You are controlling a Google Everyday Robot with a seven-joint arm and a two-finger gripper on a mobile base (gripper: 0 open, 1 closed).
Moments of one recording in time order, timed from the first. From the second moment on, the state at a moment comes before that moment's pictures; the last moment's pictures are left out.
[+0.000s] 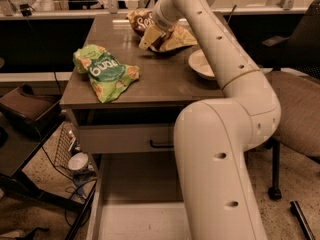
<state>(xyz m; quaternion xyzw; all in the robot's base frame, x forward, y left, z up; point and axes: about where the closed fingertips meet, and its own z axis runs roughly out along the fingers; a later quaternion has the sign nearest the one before) 0.908 0.010 0.881 -0.55 0.71 -0.02 0.44</state>
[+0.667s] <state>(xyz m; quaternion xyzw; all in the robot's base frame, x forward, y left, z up) 0.929 0.005 0.839 -0.51 0.73 0.03 0.44</state>
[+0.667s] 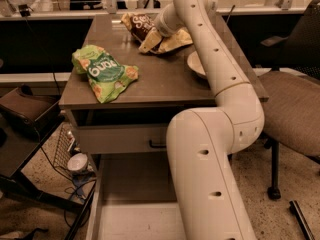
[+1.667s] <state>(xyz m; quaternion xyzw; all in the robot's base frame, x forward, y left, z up) 0.928 0.006 0.846 -0.51 0.73 0.03 0.44</state>
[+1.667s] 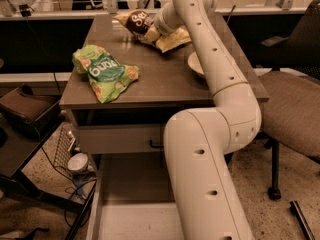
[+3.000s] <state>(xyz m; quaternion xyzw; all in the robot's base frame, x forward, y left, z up) 0.857 -0.031 1.013 -0.52 0.70 -0.05 0.49</state>
